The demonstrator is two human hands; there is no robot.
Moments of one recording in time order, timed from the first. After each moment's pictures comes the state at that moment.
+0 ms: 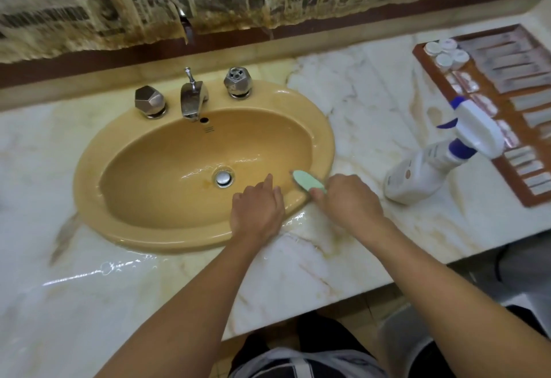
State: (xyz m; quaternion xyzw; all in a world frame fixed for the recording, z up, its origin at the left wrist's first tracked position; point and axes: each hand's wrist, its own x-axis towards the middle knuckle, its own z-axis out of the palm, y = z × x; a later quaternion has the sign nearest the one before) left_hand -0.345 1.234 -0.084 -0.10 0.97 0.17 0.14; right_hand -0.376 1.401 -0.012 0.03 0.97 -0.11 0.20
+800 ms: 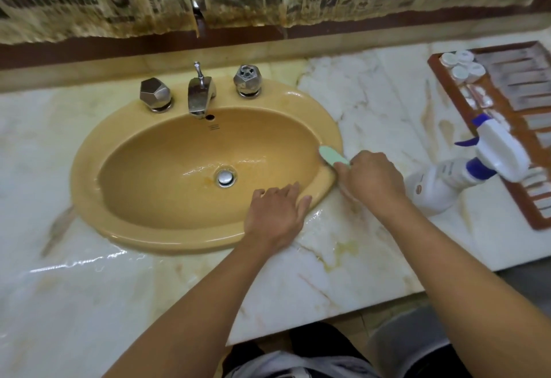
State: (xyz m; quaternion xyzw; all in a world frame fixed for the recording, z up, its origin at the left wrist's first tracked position) left_hand -0.352 1.249 -0.088 0.03 0.98 0.13 0.14; right_hand -0.432 1.414 -0.007 0.06 0.99 -0.08 0.14
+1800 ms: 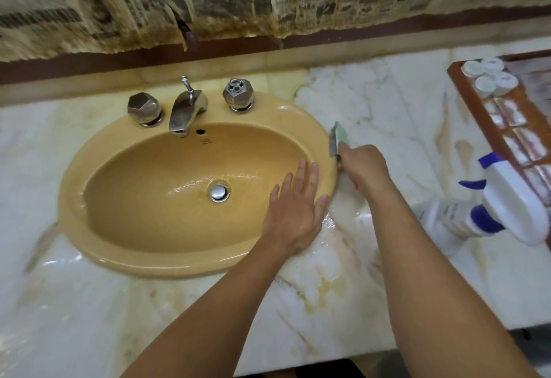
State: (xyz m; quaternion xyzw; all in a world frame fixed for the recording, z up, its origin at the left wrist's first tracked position) left_hand -0.412 1.305 -0.093 -0.01 0.96 0.22 0.14; right_hand -0.529 1.427 -0.044 0.17 0.89 -0.38 0.20
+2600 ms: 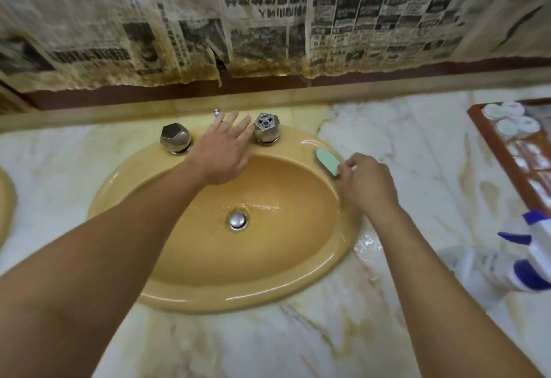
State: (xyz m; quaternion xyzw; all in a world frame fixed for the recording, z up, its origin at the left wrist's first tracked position) left_hand -0.517 1.088 -0.014 0.08 0.99 -0.09 0.08; right_hand -0.538 1.378 -0.017 0.03 0.95 -0.28 0.11
